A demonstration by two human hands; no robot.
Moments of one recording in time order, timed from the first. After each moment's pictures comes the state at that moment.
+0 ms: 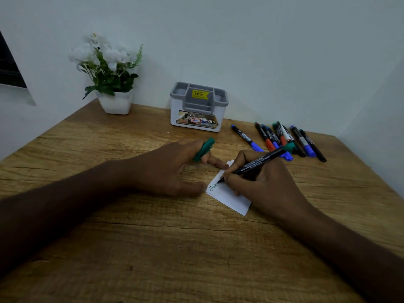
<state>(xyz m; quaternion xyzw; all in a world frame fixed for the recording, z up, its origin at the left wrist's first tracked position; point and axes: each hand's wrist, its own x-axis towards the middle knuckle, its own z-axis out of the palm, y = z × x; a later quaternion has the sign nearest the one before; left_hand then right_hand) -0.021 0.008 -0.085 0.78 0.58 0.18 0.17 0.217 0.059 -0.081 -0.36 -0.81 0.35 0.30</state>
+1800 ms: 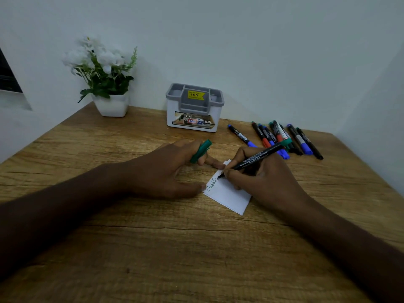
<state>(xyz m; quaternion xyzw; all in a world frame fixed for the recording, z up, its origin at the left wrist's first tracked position) -0.020 0.007 -0.086 0.80 0.55 0.19 0.15 0.223 0.072 -0.081 -0.36 -0.82 0.34 0.29</state>
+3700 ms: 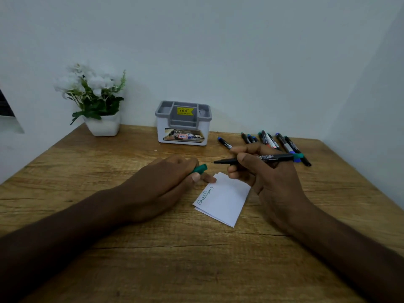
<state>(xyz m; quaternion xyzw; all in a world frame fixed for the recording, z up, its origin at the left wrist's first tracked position) -0.003 0.003 -0.084 0.78 0.60 0.17 0.03 0.227 0.071 -0.071 -0.28 -0.57 0.59 0.49</state>
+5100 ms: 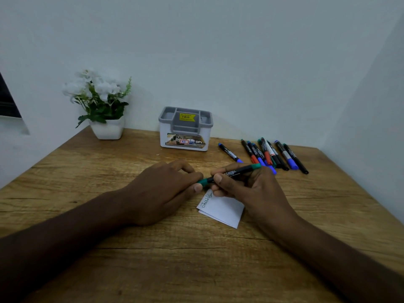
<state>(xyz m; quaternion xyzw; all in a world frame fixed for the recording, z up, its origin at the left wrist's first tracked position) -0.007 0.000 -0.084 0.81 0.58 0.12 0.00 0.222 0.062 -0.076 -0.32 -0.66 0.56 0.39</state>
